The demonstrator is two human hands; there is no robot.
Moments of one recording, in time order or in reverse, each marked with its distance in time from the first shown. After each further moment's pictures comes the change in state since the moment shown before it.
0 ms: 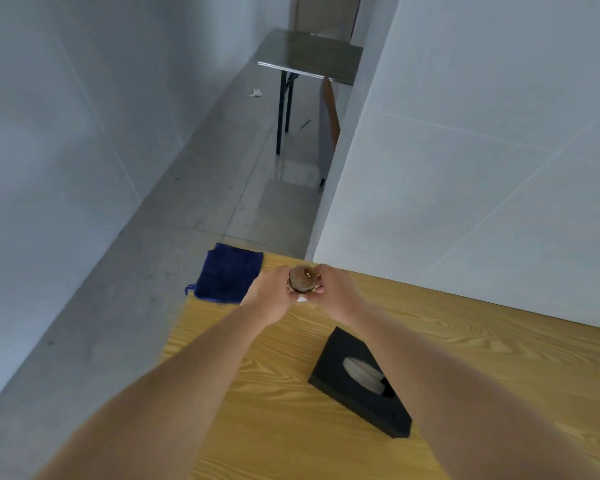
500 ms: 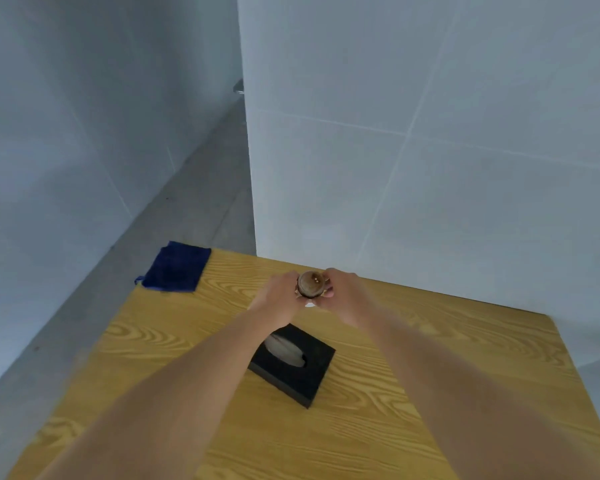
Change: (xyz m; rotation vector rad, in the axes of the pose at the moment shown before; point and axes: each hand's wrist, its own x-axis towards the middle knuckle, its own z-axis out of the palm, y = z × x) left_hand -0.055 0.176 0.118 0.077 -0.002 0.025; right_hand -0.119 0.150 -0.116 0.034 -0.029 -0.015
